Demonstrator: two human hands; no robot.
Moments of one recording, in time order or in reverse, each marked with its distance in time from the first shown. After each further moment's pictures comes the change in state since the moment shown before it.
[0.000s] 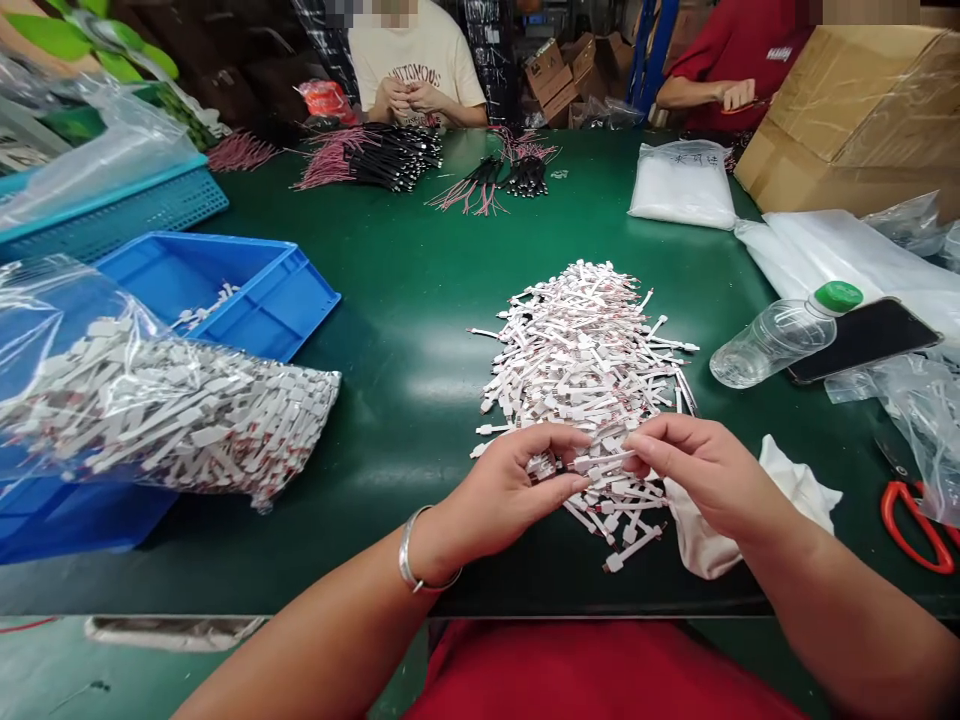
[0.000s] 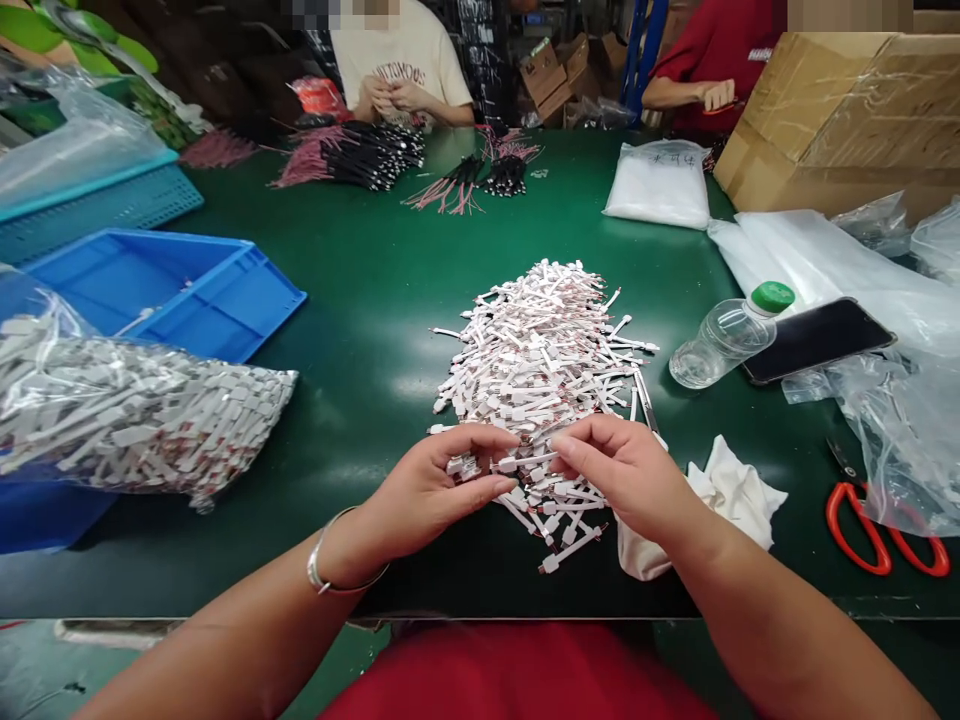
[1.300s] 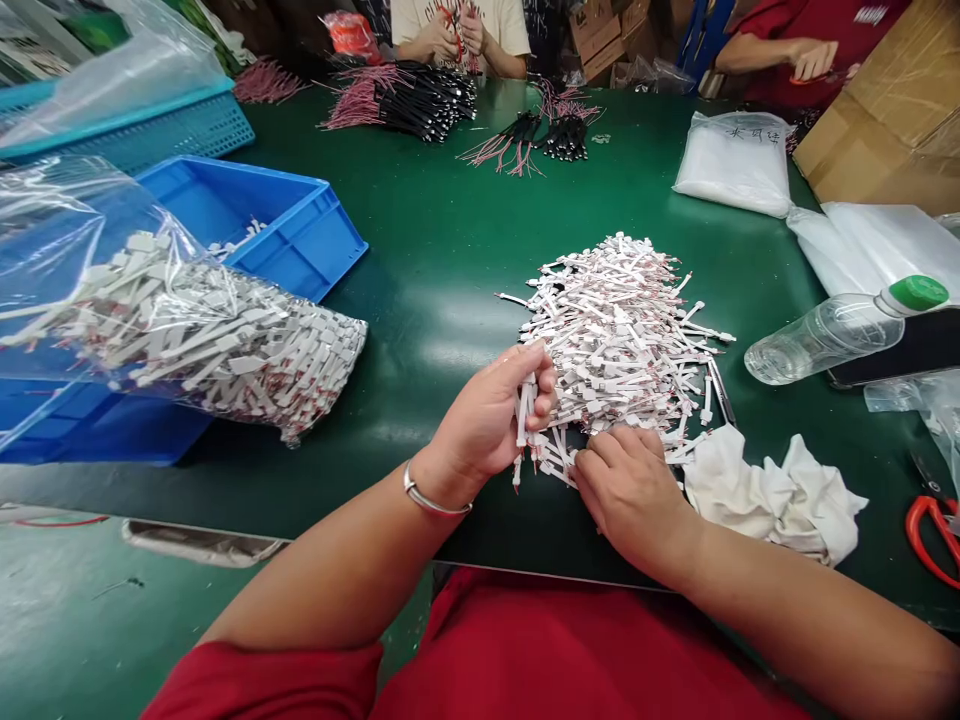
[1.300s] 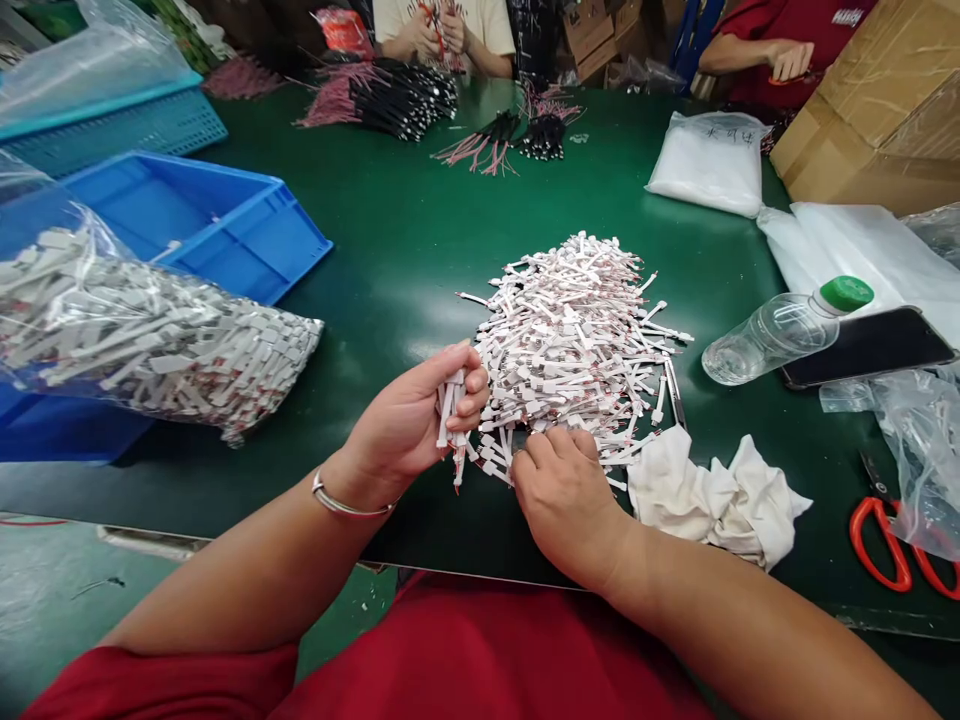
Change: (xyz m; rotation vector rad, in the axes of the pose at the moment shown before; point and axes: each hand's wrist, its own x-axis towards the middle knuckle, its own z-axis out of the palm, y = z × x) left_hand 0.012 0.008 -0.020 -0.996 0.293 -0.290; right_hand 0.000 0.035 0.072 -1.326 0.014 -0.738
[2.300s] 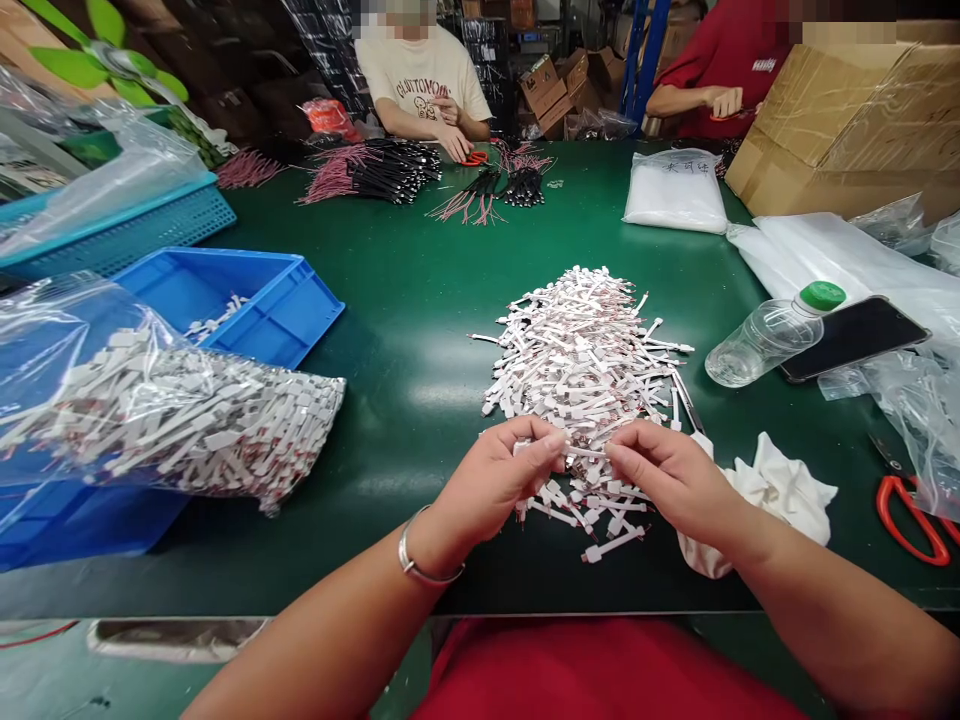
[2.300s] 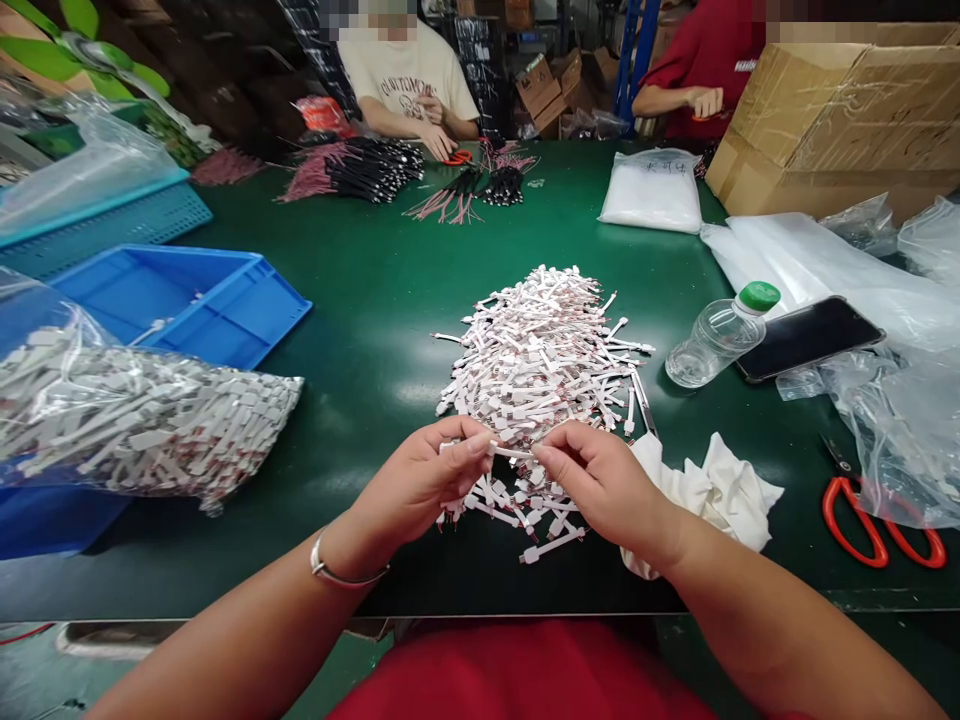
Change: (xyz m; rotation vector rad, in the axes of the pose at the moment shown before) left_hand -0.012 -0.022 0.002 0.541 -0.136 -0.015; right_hand -0.007 0.050 -0.042 1.009 0.009 0.487
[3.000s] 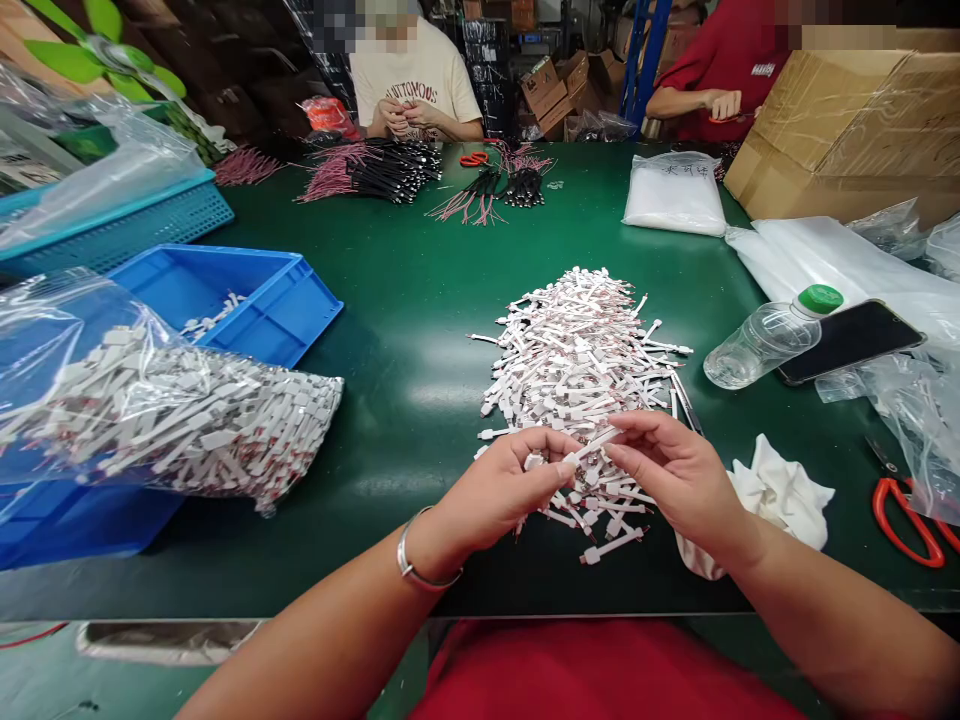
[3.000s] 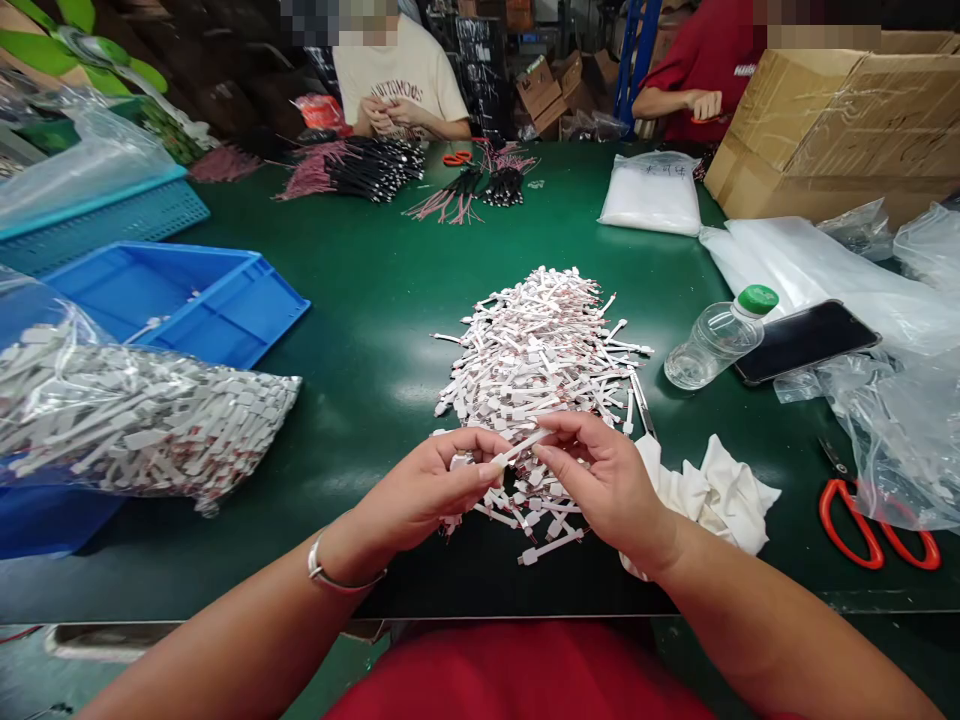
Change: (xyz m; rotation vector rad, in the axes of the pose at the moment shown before) left_hand -0.002 0.002 0.001 0.104 -0.155 -0.046; right_hand -0.003 0.012 0.014 0.257 0.228 -0.063
